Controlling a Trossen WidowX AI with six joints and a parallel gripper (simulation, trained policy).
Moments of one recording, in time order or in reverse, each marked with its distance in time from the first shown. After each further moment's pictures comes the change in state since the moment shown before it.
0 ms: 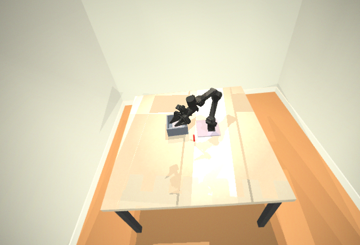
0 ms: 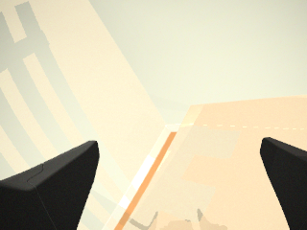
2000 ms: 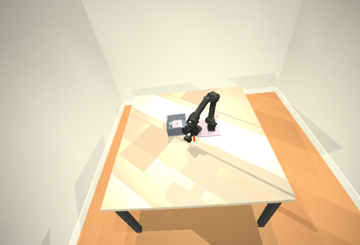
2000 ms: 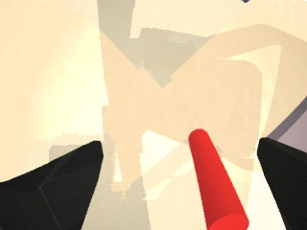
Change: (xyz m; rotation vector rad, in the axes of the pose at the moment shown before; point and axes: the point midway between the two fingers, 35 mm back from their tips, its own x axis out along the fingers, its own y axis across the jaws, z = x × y) arm -0.084 -0.211 -0.299 0.668 0.764 -1.091
